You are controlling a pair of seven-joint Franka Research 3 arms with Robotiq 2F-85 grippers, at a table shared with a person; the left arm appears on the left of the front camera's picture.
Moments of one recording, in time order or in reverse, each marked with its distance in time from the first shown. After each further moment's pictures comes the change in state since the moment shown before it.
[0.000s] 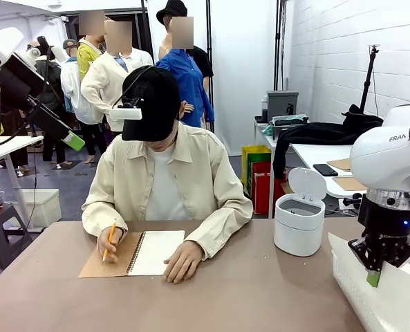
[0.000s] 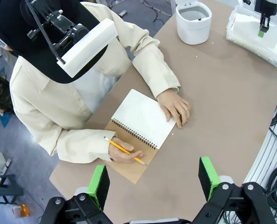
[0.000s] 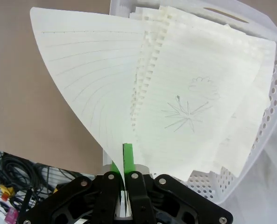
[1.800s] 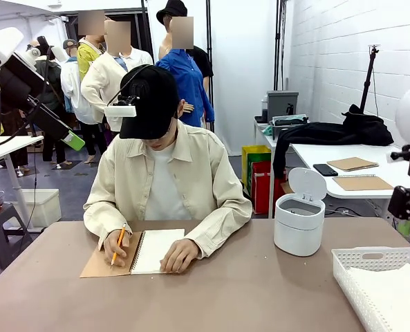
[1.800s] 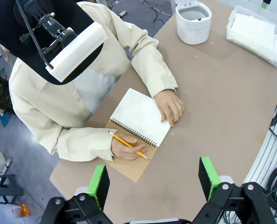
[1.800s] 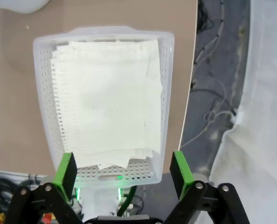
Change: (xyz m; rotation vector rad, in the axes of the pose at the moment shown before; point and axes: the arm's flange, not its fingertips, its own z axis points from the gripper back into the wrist) left arm 0.000 0.000 0.000 0.000 0.000 0.000; right arm -0.015 -0.063 0.104 -0.171 -0.169 -0.097
